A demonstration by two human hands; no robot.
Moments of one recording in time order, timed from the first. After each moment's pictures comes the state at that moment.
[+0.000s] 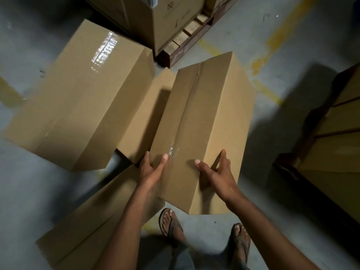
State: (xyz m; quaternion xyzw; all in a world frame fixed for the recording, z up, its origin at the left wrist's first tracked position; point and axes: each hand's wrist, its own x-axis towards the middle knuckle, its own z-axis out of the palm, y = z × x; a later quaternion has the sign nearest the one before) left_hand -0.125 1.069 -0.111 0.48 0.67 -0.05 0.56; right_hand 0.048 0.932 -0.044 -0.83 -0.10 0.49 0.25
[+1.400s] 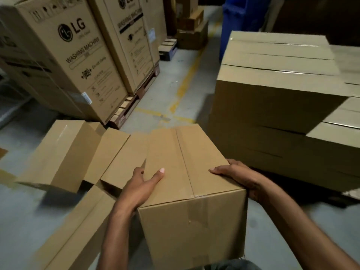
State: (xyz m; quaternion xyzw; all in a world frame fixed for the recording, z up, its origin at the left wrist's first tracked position) left_hand -0.046 0.516 0.345 0.70 0.50 -0.03 0.50; right_hand 0.156 0.308 0.333 -0.74 -0.03 0.50 0.45
